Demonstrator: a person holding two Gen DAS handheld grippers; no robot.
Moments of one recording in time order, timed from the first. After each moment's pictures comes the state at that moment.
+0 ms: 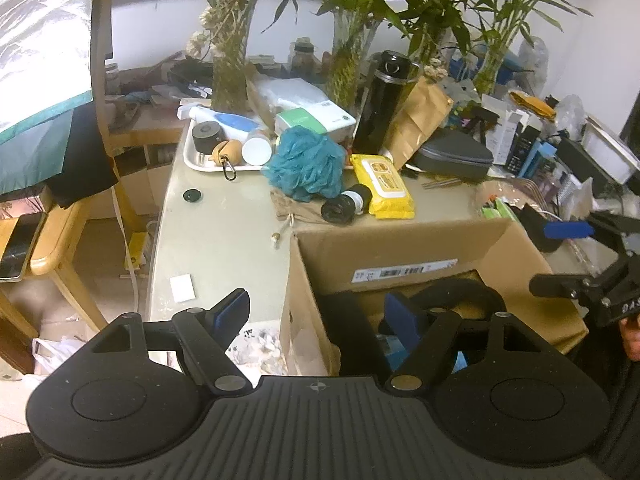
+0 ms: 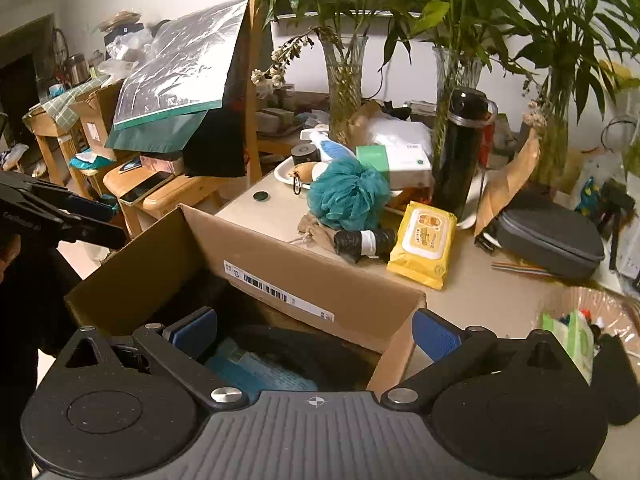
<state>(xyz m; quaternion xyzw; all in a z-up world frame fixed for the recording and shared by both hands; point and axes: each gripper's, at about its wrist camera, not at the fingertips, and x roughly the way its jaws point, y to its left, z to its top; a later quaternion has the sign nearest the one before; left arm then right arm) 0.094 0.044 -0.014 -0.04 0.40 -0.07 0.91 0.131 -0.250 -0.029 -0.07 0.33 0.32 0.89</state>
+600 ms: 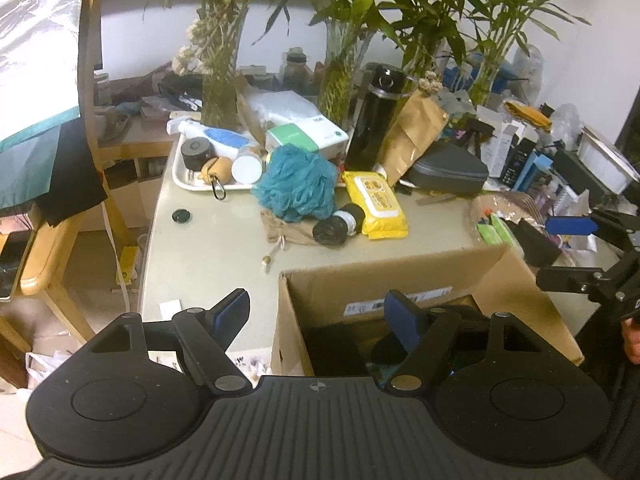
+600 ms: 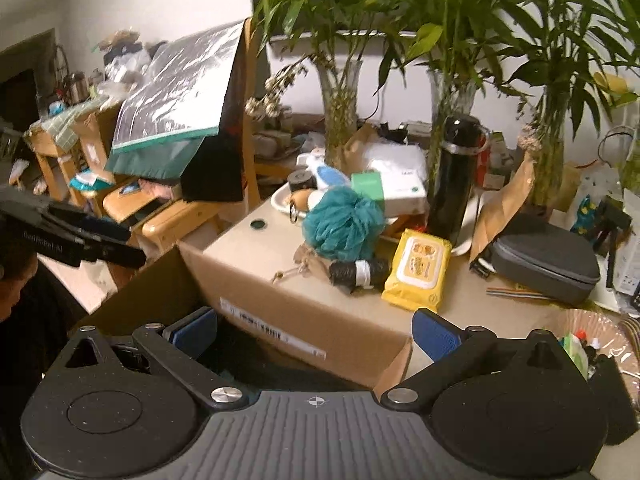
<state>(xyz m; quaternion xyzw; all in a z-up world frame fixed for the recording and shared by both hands) 0.114 0.038 -0.004 -0.04 0.38 -0.08 0.92 0.145 -0.254 -0.006 -0.05 0.31 0.32 0.90</state>
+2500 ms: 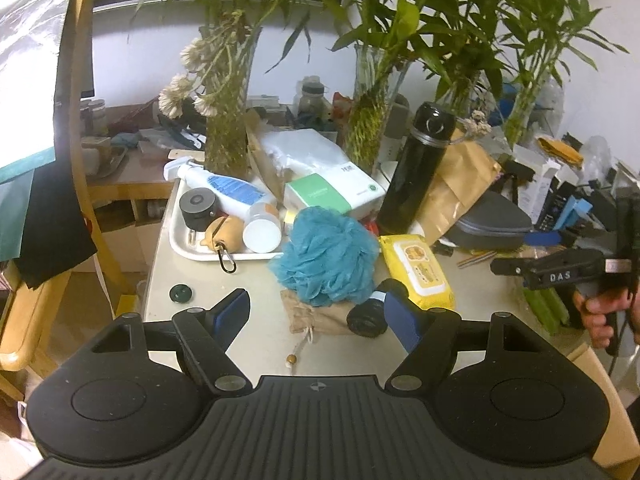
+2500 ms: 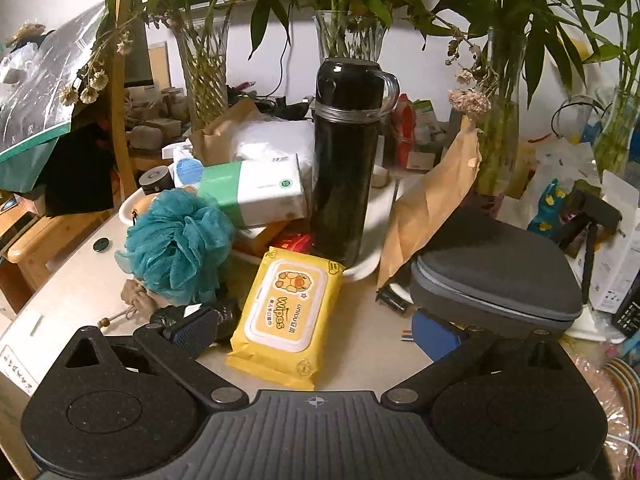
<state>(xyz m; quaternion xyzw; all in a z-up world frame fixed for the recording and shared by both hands) 0.224 0.060 -0.023 -0.04 0.35 -0.08 0.93 0.342 -0.261 -0.082 -0.07 0.34 0.20 0.92</state>
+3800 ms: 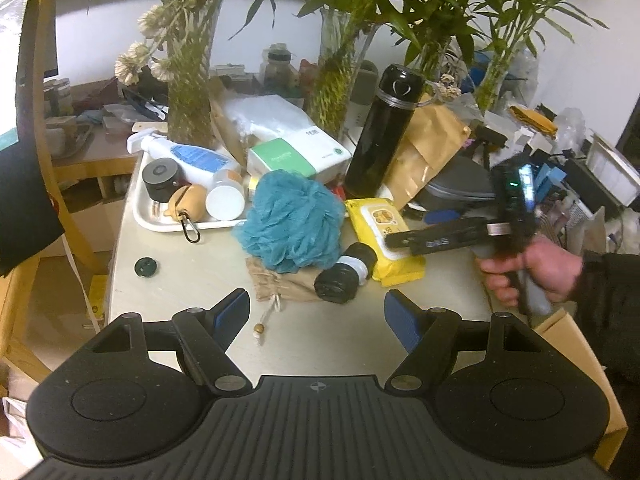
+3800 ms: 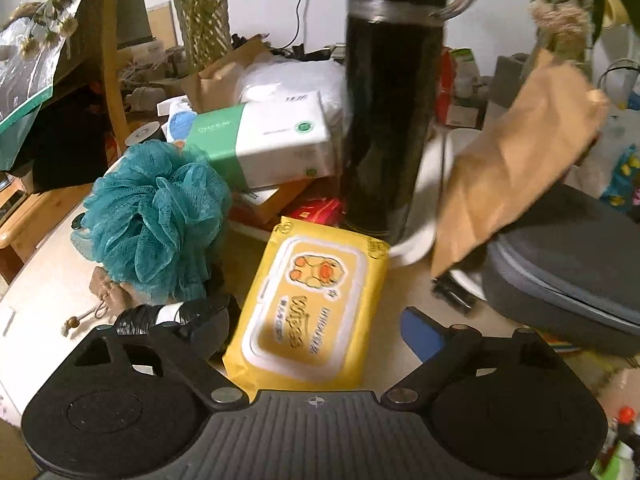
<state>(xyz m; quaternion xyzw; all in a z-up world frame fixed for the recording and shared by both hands) 0.224 0.051 -0.034 -0.04 0.39 -0.13 0.91 0.416 -0.217 -0.152 -0.06 0.39 0.24 0.89</state>
